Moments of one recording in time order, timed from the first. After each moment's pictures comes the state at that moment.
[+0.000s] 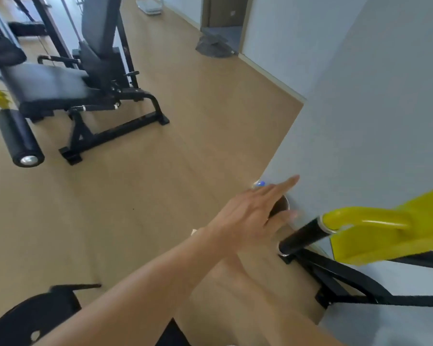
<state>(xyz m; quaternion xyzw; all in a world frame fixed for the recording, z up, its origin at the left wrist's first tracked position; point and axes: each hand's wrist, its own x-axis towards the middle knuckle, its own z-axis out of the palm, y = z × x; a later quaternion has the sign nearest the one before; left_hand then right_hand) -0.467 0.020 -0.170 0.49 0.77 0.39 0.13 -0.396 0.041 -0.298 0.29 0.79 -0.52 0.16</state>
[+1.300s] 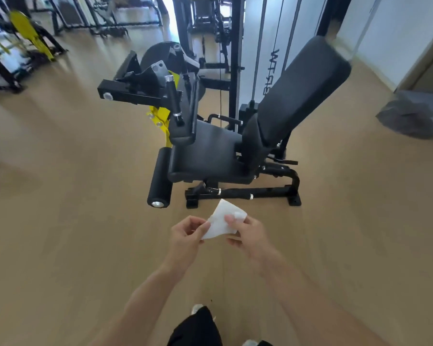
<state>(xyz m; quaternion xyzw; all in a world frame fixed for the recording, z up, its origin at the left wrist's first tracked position) -1.081 -0.227 -0.238 -0.24 0.72 0.65 0.00 -1.139 -0.073 -0.244 0.16 0.62 -0.71 0.30</state>
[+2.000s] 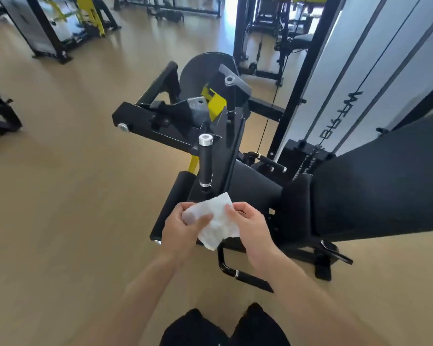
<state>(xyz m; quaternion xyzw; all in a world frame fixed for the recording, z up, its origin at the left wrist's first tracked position) -1.410 -0.386 -0.245 -0.35 0.65 0.67 -0.11 -1.496 -0.245 -0.233 -0.01 0.69 -0.66 0.30</state>
